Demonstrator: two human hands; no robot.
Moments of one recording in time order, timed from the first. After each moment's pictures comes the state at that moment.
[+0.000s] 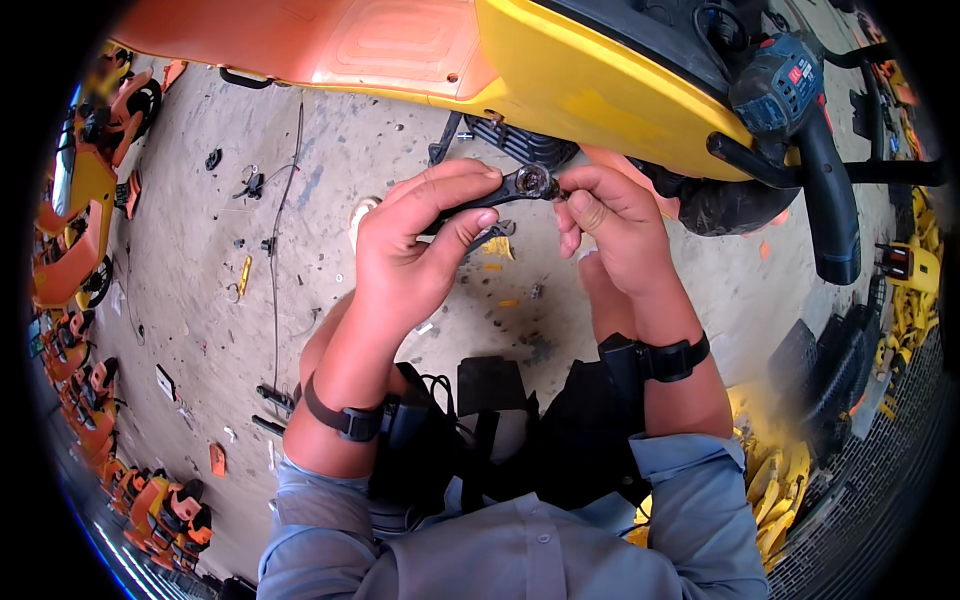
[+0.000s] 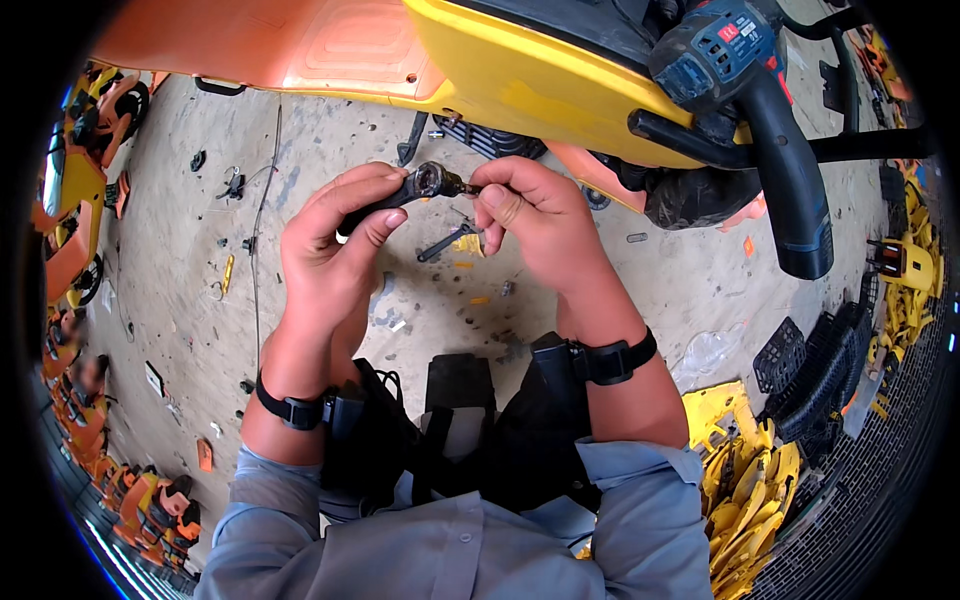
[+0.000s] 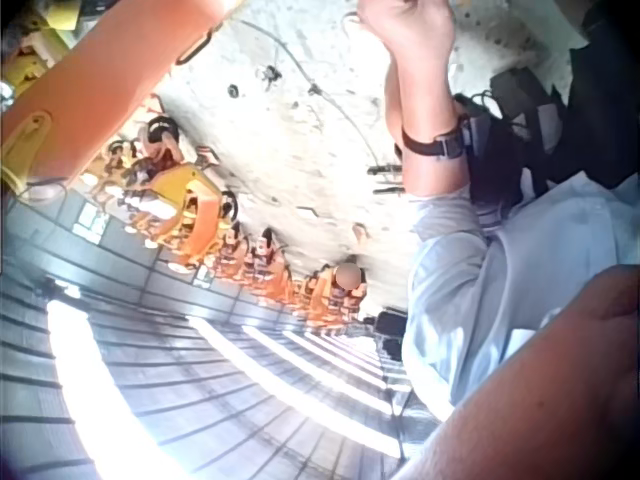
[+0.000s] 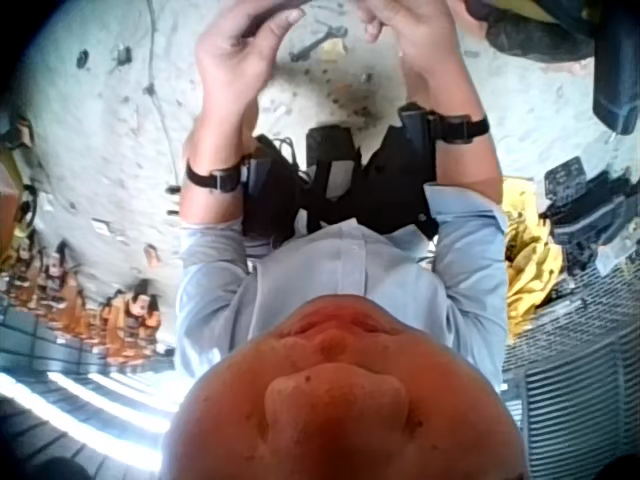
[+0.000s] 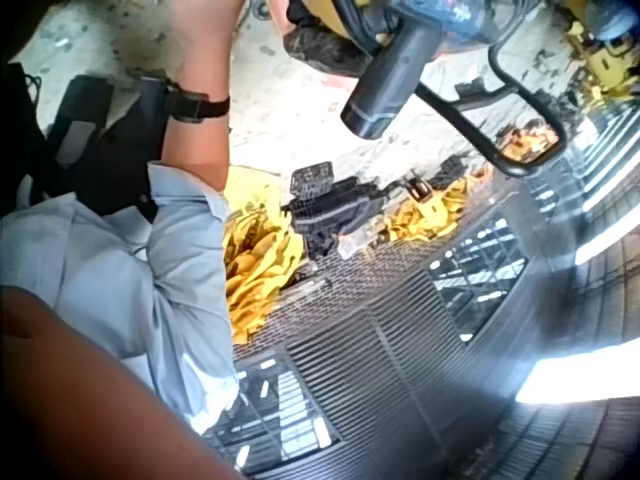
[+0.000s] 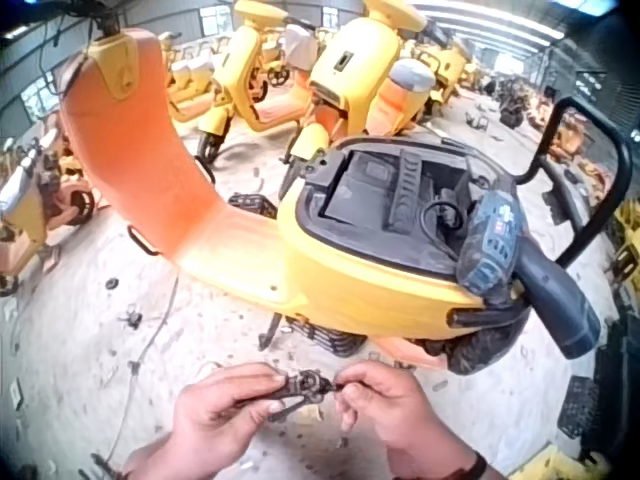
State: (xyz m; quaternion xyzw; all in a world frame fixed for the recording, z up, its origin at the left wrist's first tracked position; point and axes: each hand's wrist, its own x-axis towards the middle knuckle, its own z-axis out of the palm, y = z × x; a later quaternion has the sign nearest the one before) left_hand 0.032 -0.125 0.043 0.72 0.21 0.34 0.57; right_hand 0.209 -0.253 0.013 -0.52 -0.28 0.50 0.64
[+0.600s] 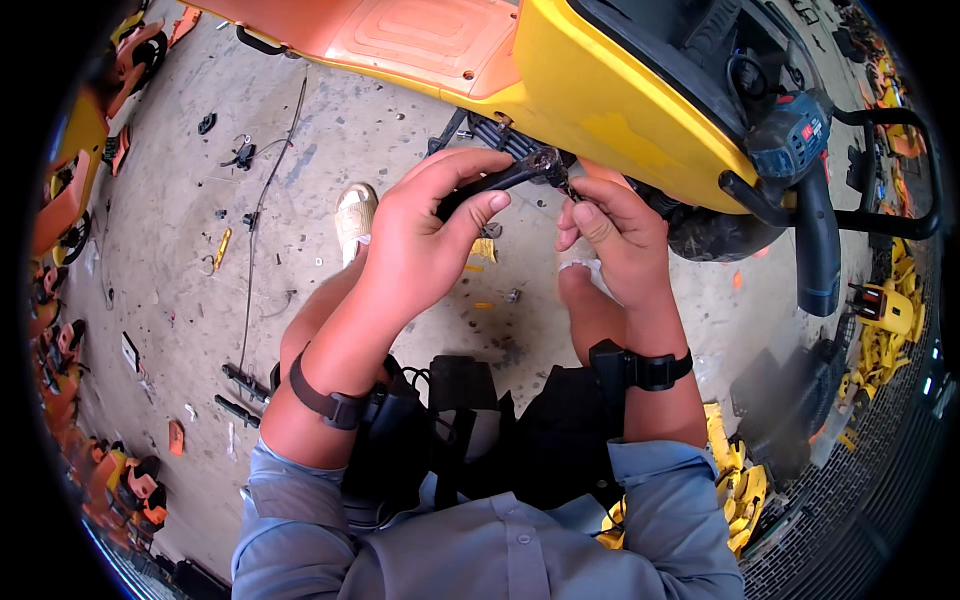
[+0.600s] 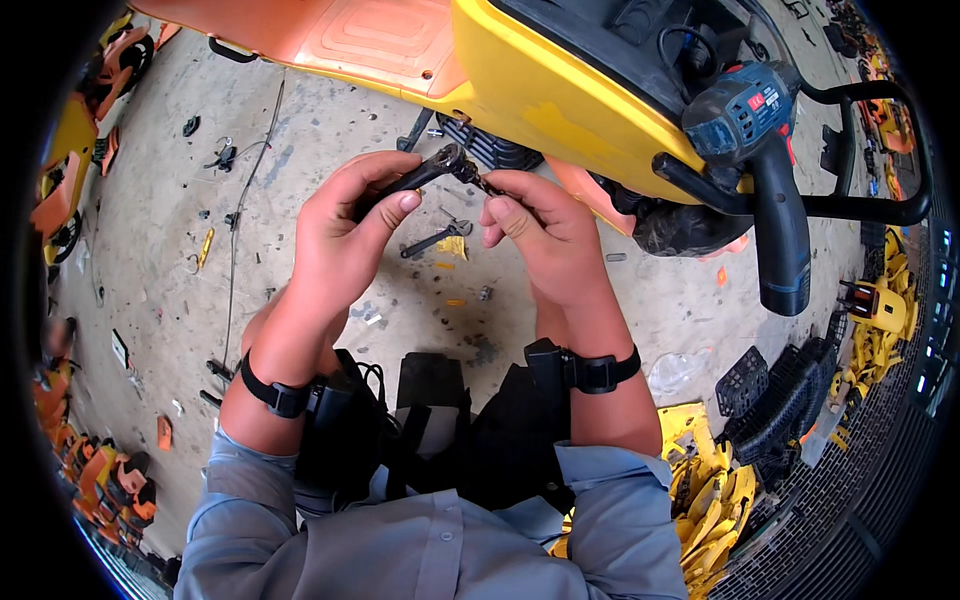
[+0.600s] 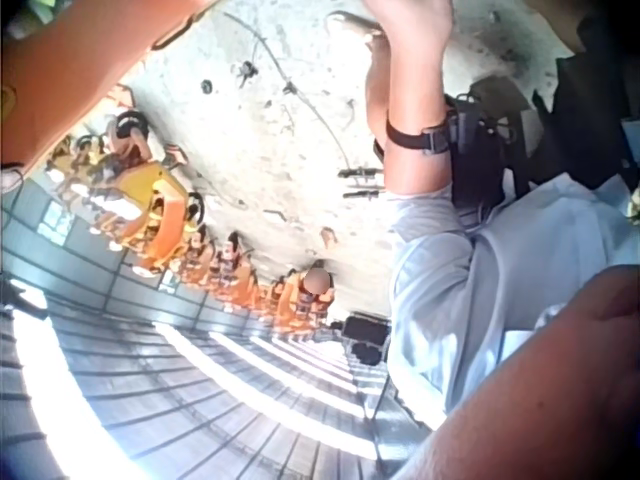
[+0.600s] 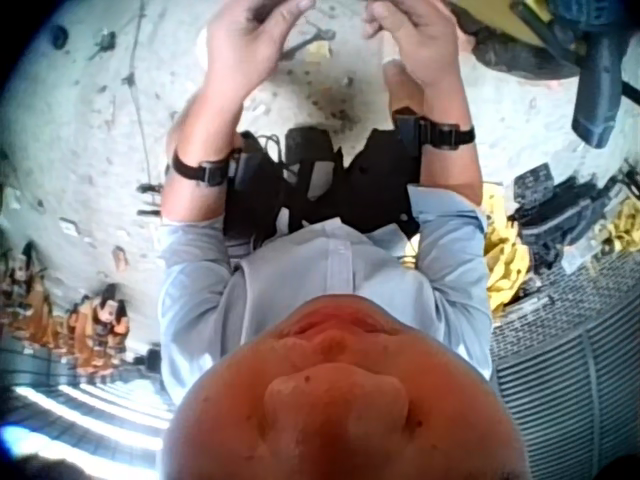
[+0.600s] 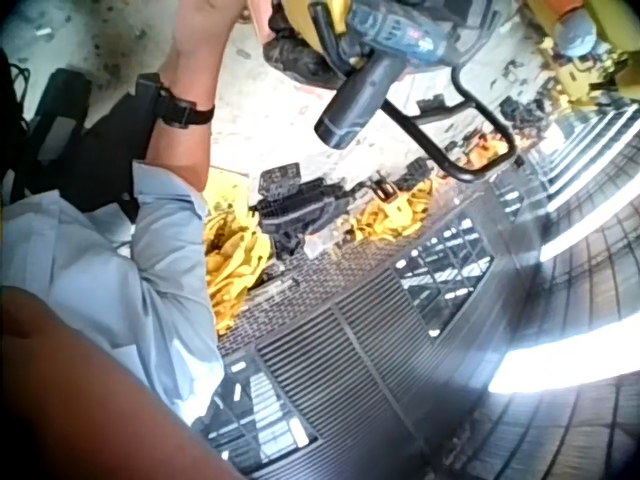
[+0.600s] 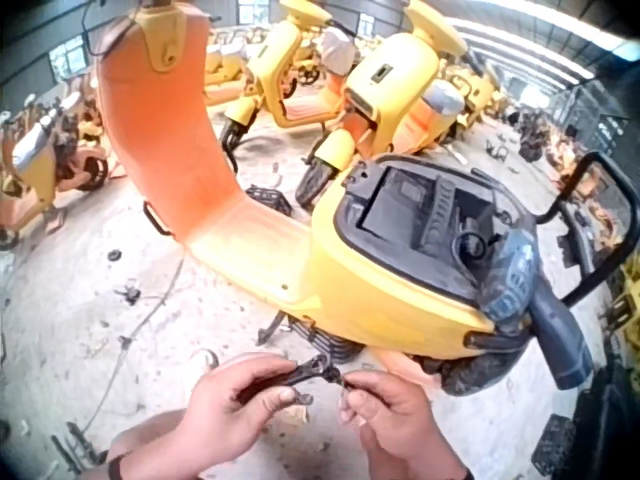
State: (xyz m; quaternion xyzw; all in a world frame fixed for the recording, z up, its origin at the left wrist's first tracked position) left_hand 0.027 -0.121 0.038 0.69 0.29 0.32 0.57; right_hand 0.199 -0.246 0.020 -0.54 -0.33 0.45 0.63
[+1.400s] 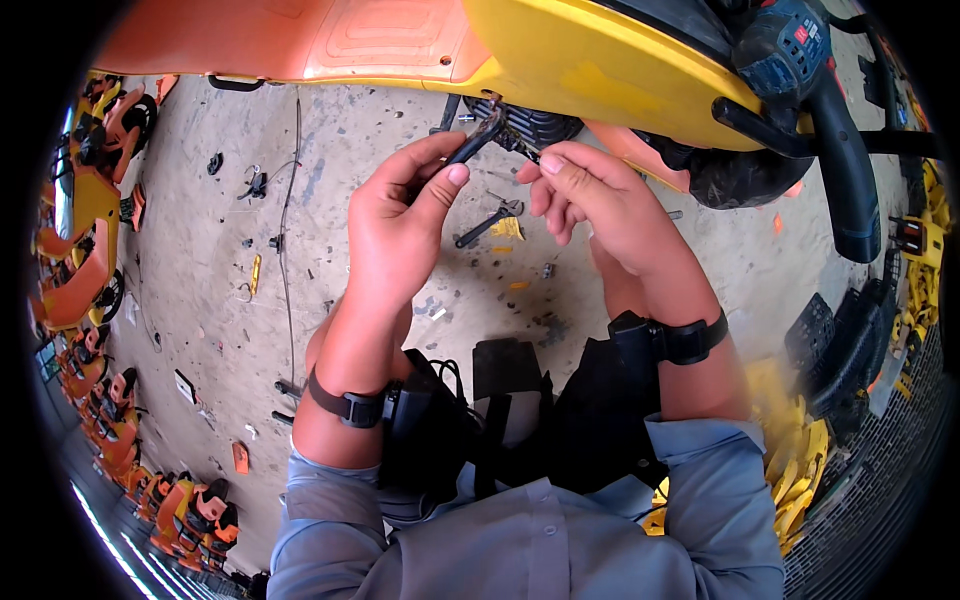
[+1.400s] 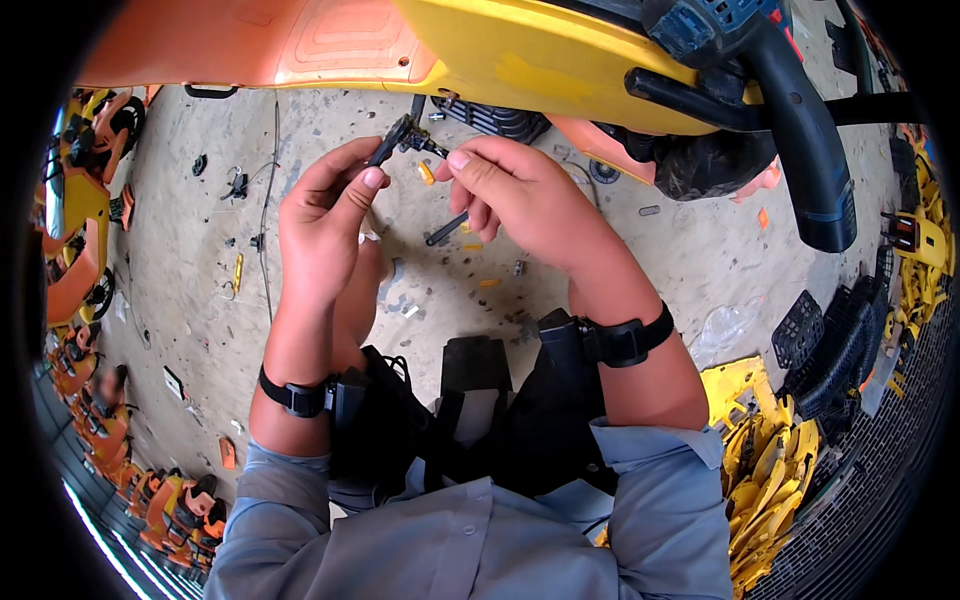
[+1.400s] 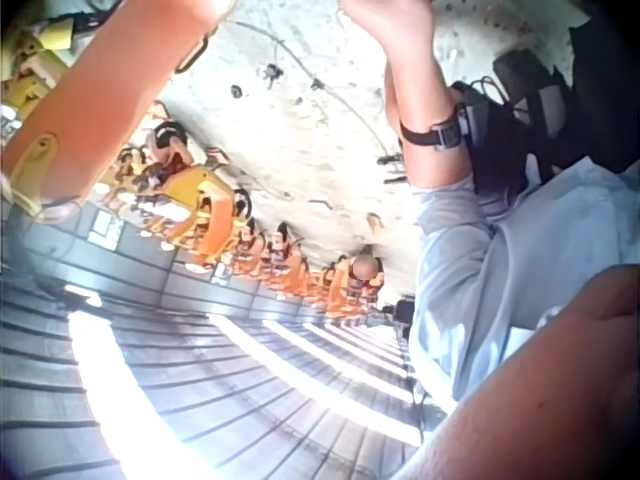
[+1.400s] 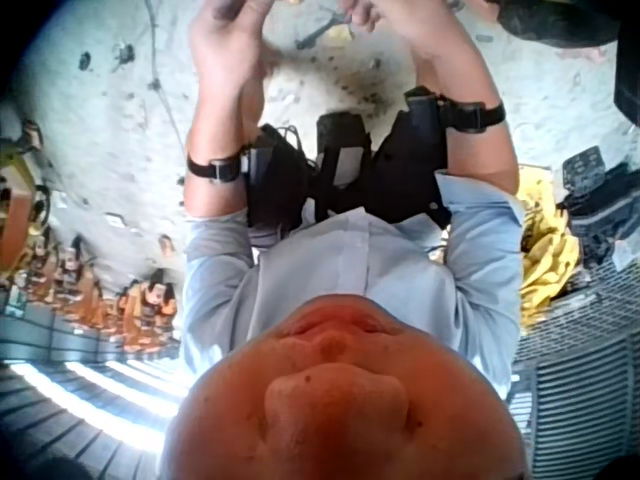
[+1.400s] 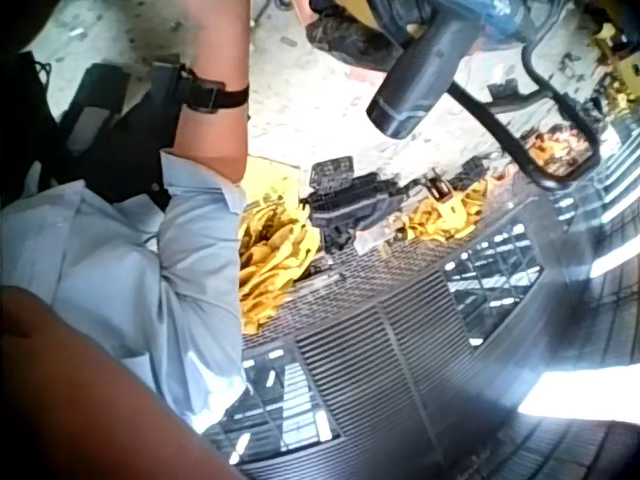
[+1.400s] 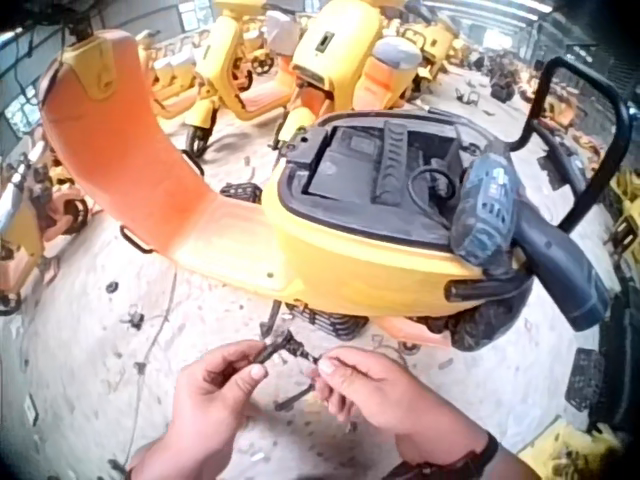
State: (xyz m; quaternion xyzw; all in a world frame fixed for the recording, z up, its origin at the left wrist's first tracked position) left_hand 0.034 -0.118 0.028 0.64 0.38 0.25 0.62; right_hand 0.210 -0.242 0.029 -0.57 -0.25 0.59 0.51
